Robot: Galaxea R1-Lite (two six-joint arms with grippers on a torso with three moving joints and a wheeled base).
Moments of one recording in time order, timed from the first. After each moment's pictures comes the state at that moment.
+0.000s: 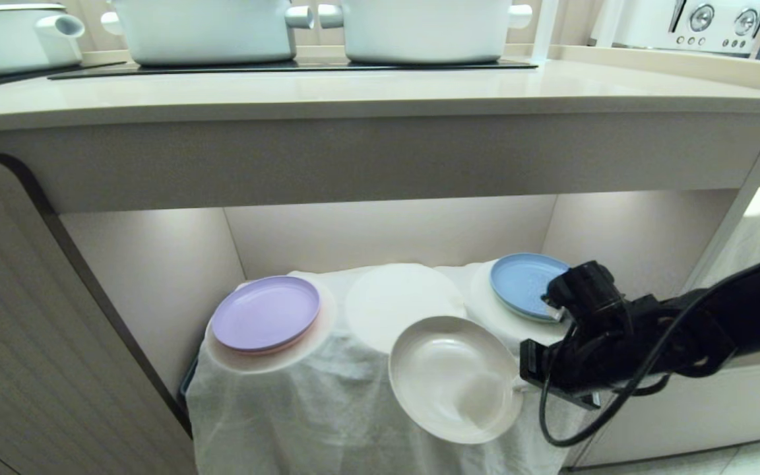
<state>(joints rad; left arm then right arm) 0.00 0.00 0.00 0.00 0.01 -0.04 0.40 1.94 -0.89 -0.01 0.21 0.68</state>
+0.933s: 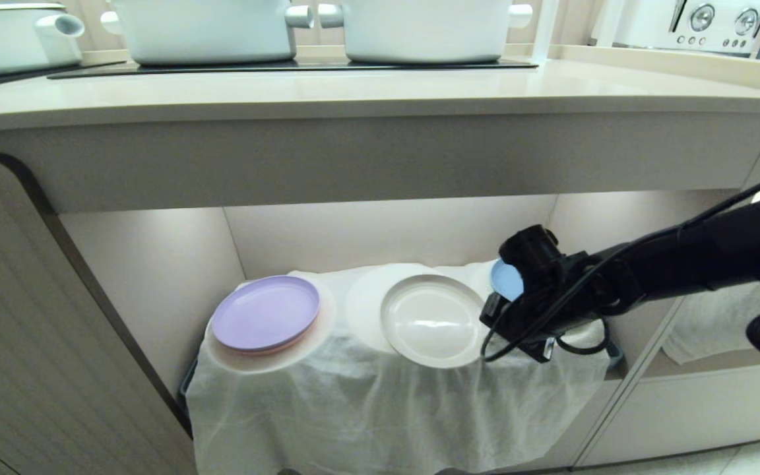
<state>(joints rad) 0.00 0.00 0.00 0.00 0.01 -0.04 0.44 2.11 -1.28 0.17 0.07 0.92</state>
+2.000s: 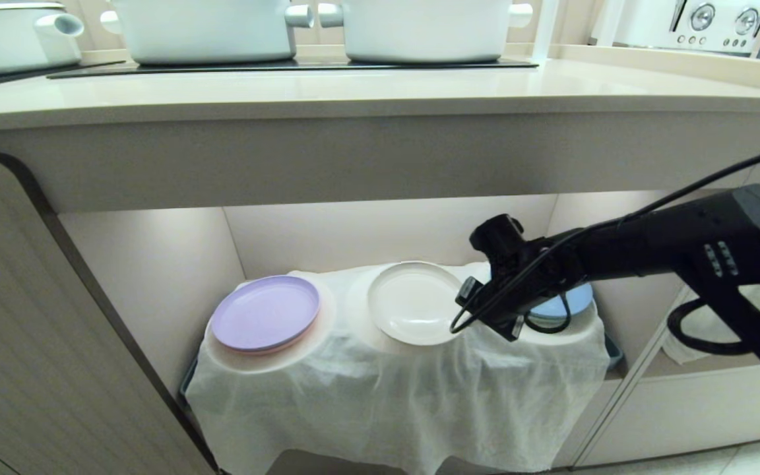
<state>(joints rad) 0.00 0.00 0.00 0.00 0.01 -0.04 0.46 2.27 -1.58 0.29 0.05 0.96</state>
